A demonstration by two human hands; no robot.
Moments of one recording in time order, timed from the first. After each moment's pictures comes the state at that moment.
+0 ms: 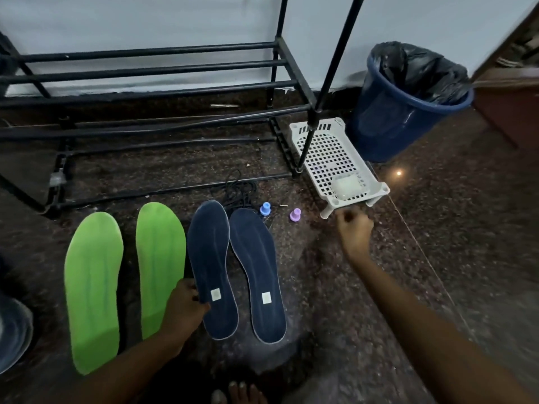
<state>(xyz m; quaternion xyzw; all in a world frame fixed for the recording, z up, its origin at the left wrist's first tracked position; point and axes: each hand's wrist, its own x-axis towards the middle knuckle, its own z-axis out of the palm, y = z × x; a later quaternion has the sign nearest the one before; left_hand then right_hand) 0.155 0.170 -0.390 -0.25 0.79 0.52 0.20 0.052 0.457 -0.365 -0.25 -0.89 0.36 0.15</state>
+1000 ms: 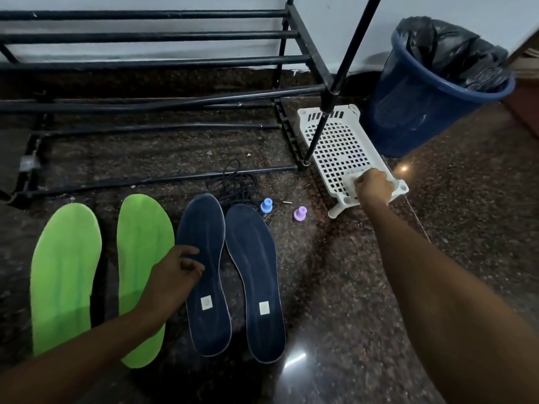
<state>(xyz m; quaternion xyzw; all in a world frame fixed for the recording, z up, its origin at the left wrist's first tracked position) 0.107 0.165 -0.385 -0.19 0.81 0.52 0.16 -0.066 0.516 -0.396 -0.23 -0.97 0.04 0.00</state>
